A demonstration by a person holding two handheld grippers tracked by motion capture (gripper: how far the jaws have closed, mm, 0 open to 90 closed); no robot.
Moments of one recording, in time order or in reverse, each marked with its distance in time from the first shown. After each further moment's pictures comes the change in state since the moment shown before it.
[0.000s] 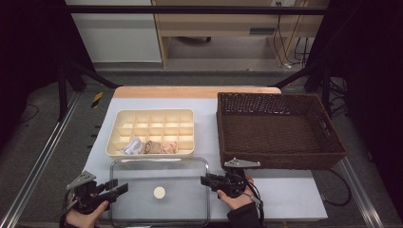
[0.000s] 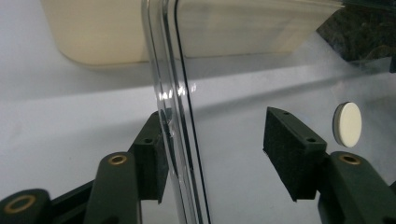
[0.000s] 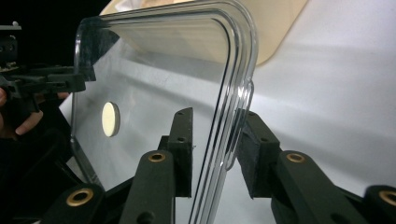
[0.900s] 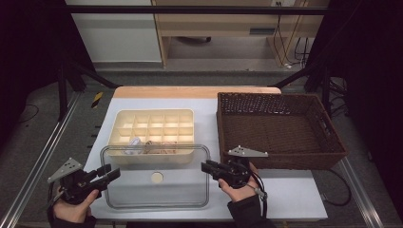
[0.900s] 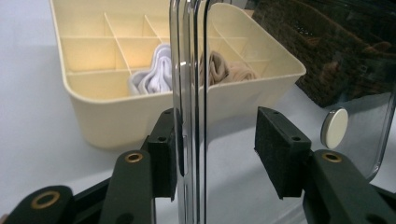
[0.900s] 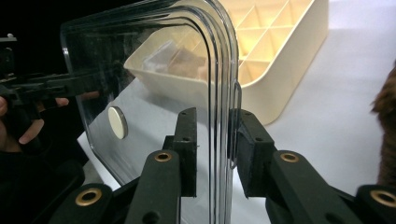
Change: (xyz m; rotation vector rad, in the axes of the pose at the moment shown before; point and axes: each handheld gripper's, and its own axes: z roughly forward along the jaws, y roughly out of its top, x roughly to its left) left arm -0.012 0.046 -0.028 -0.132 -0.002 0.071; right arm 0.025 0.040 -0.025 -0.105 -0.006 -0.042
